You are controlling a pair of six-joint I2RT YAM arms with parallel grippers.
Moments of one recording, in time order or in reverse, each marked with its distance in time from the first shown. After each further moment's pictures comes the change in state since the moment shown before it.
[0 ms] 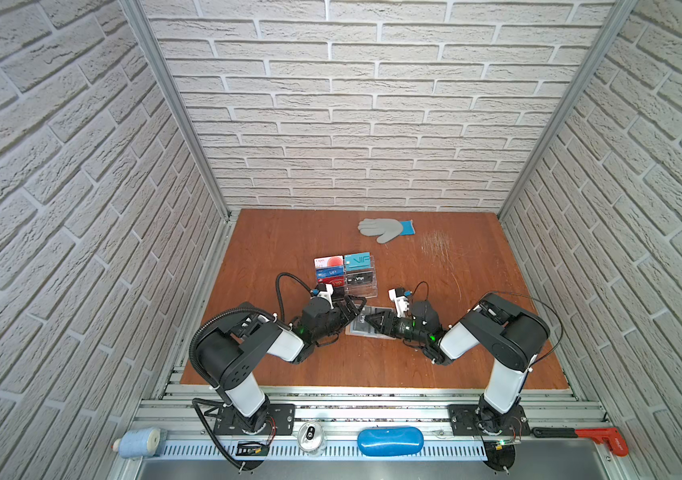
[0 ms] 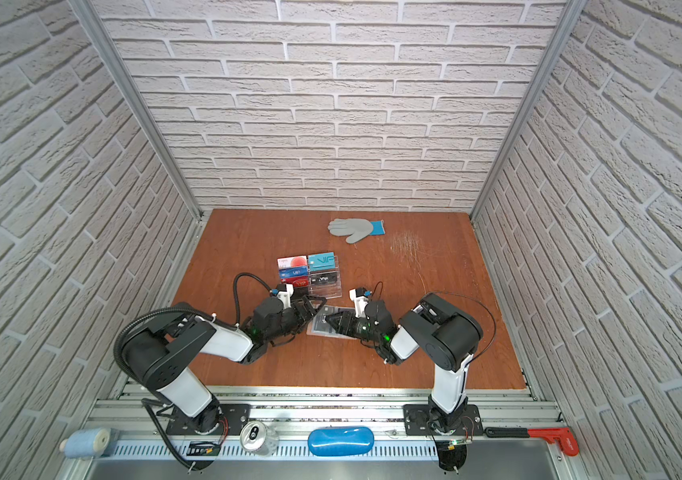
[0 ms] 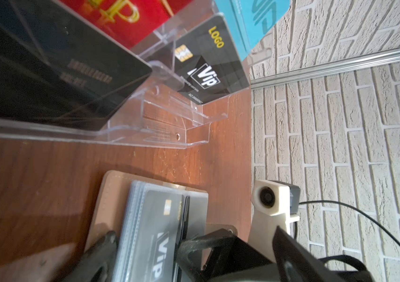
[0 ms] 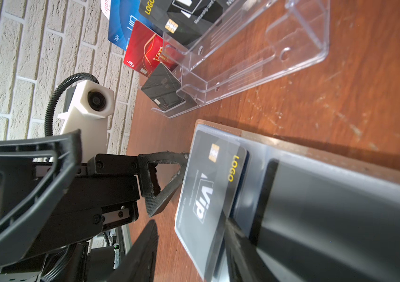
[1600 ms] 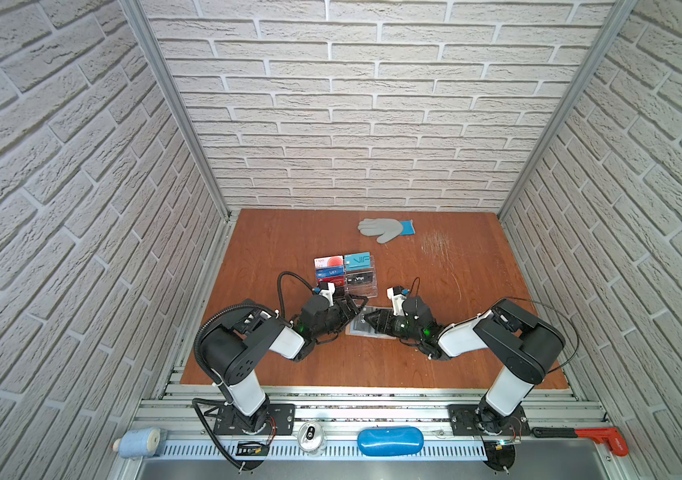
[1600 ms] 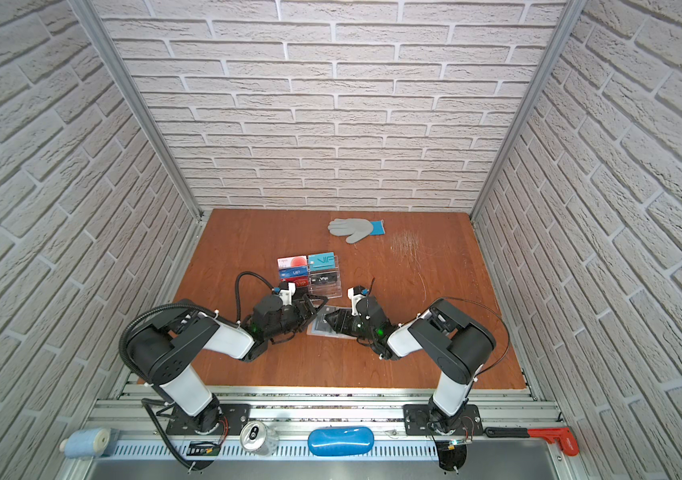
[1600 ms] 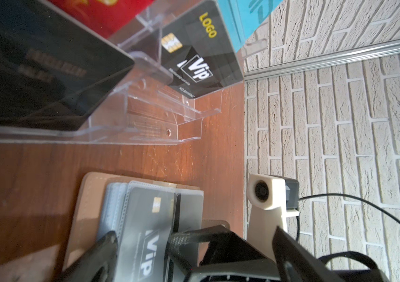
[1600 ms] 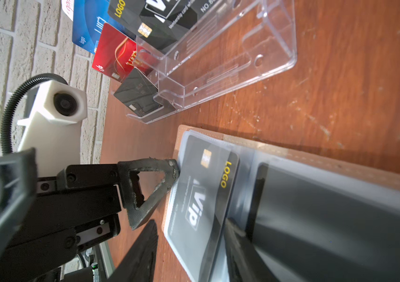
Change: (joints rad) left arm 0.021 0.038 0.013 0.048 0.073 -0.008; right arm 0.045 -0.092 0.073 -0.282 0.130 -0.024
